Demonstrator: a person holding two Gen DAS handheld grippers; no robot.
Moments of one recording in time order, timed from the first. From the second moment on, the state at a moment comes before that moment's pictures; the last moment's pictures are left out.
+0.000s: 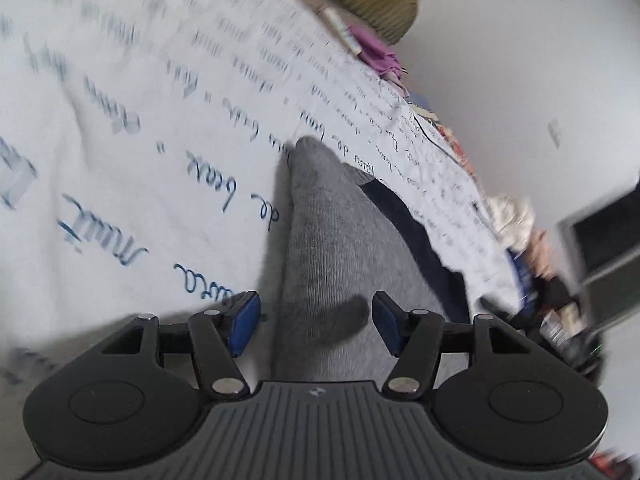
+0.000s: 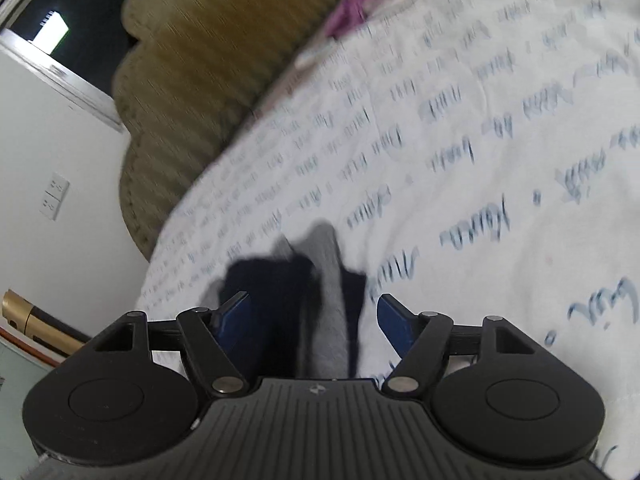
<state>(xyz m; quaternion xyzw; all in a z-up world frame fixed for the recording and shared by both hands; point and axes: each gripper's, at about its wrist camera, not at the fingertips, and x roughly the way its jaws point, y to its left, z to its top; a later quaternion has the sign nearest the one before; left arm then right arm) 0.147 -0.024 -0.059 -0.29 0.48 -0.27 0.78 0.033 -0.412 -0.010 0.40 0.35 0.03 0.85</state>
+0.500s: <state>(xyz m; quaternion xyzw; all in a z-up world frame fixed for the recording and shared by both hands) 0.166 -0.051 -0.047 -0.25 0.47 -0.30 0.79 0.047 -0.355 -0.004 0.35 0.36 0.10 0.86</state>
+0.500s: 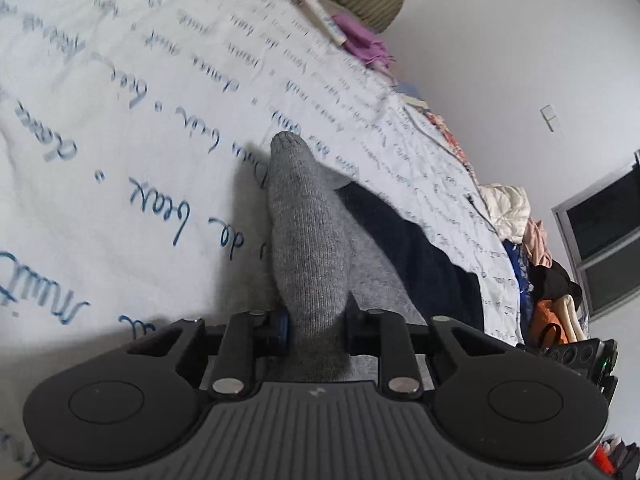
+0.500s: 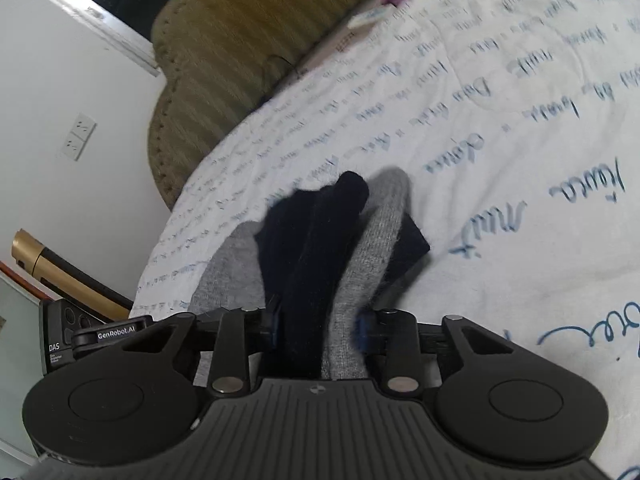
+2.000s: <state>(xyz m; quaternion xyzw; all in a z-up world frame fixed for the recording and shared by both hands) 0.094 0.058 -0.035 -0.11 0.46 -0.25 0.85 0.011 -0.249 -0.025 0.32 0.43 0.17 0.83</state>
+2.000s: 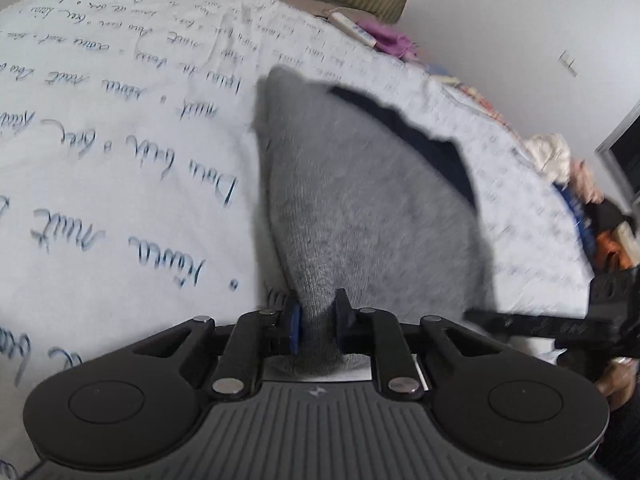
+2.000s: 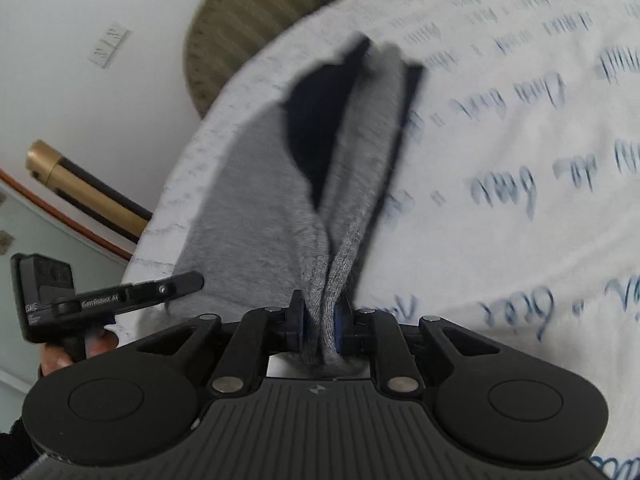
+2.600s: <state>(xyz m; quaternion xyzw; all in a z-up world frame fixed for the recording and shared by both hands) 0.081 -0.031 -0.030 0.10 0.32 -0.21 0.92 0.121 -0.202 0.034 0.10 0.35 0.11 0.92</state>
